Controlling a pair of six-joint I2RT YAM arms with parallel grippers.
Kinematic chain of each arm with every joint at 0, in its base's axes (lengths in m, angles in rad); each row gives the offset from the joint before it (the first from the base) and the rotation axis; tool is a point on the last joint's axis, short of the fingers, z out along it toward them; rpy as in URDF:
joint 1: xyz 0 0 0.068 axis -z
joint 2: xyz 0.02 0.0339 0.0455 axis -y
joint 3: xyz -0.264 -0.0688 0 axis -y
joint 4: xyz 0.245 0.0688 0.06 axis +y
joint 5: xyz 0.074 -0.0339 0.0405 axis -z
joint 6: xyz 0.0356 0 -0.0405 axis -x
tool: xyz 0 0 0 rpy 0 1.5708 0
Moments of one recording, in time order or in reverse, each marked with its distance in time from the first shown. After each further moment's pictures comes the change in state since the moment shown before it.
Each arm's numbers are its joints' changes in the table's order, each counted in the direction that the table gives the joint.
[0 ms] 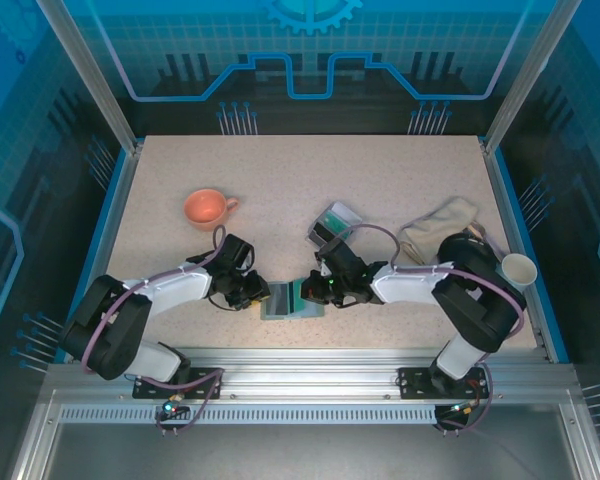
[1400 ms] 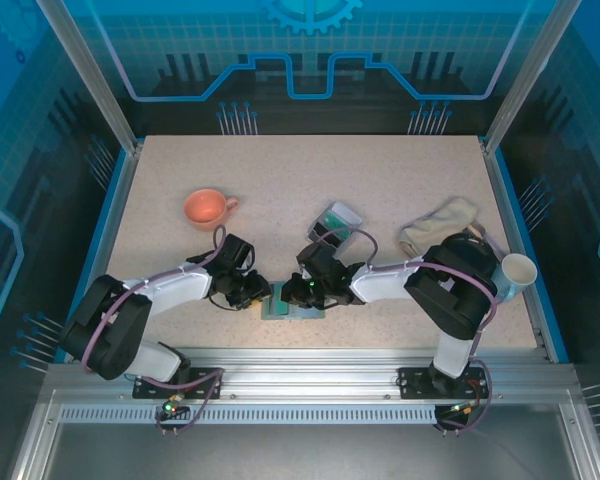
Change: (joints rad) left arm 0.000 0.003 0.000 -0.006 0.003 0.004; right arm -0.087 -0.171 0.103 -0.085 0.005 -0.113
